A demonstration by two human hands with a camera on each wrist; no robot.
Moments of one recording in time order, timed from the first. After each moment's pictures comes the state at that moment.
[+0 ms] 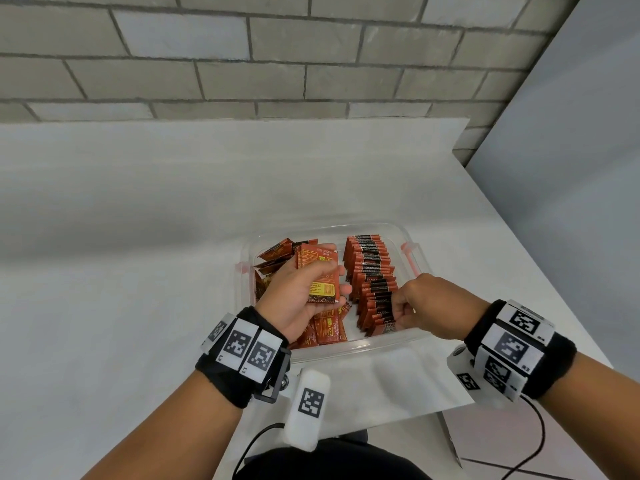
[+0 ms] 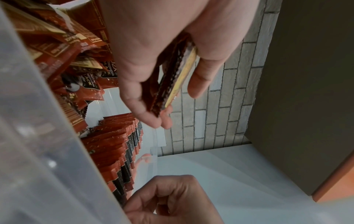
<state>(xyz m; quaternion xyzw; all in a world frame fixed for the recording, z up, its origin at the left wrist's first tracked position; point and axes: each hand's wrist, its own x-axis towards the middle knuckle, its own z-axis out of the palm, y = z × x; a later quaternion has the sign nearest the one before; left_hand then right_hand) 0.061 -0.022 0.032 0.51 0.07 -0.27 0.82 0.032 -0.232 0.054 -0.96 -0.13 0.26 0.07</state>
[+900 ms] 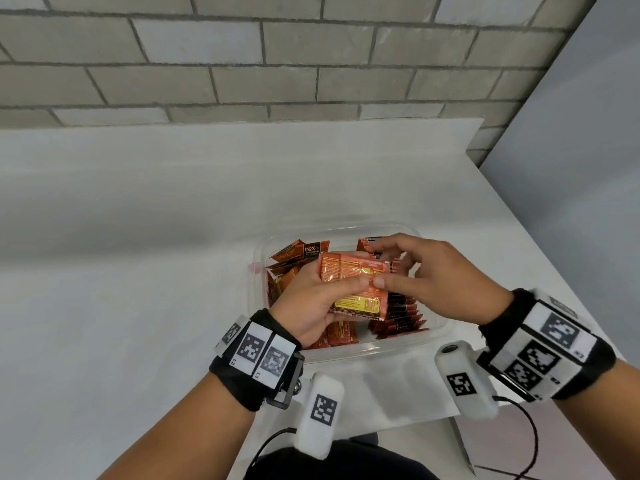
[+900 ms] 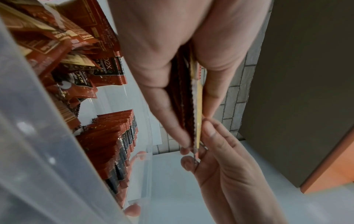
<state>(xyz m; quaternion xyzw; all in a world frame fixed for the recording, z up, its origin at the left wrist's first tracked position) 0.053 -0.022 0.040 0.52 -0.02 -0.31 0.80 0.038 -0.205 0.091 -0.92 -0.10 0.08 0.37</state>
